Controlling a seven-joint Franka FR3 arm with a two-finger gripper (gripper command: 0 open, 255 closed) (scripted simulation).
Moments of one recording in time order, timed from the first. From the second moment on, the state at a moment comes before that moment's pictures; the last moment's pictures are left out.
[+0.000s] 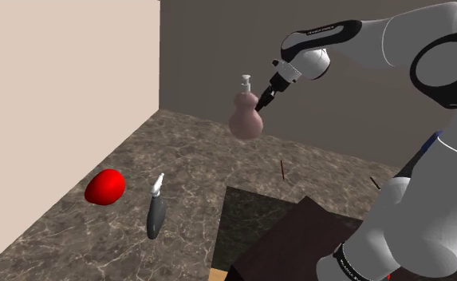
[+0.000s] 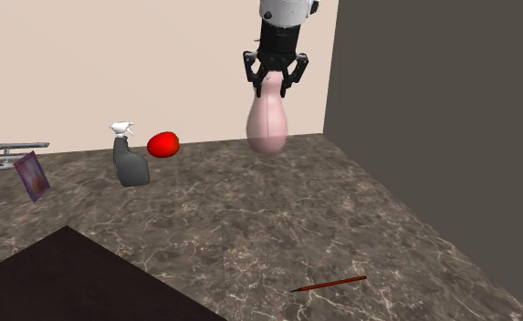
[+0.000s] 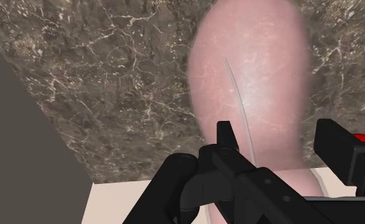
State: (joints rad) arm 0.29 0.07 -0.68 -1.97 0.52 2.16 -1.27
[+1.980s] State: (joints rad) arm 0.32 0.00 -0.67 -1.68 0.39 1.87 -1.05
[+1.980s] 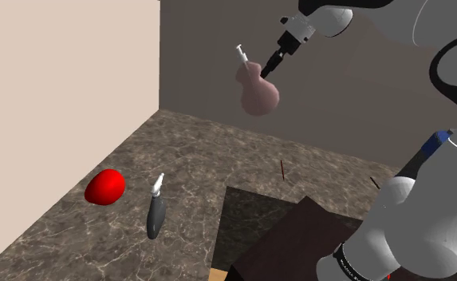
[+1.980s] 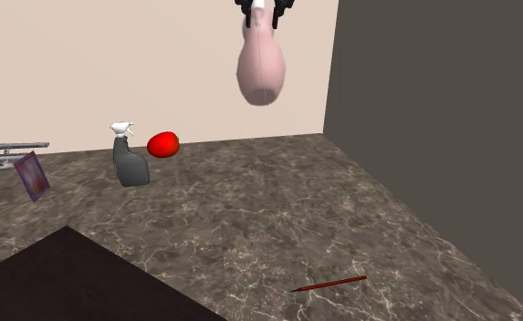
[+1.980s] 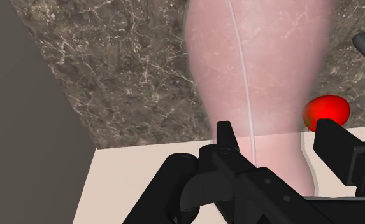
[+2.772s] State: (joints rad) arm 0.46 -0.04 -0.51 -1.74 0.31 2.00 -0.77
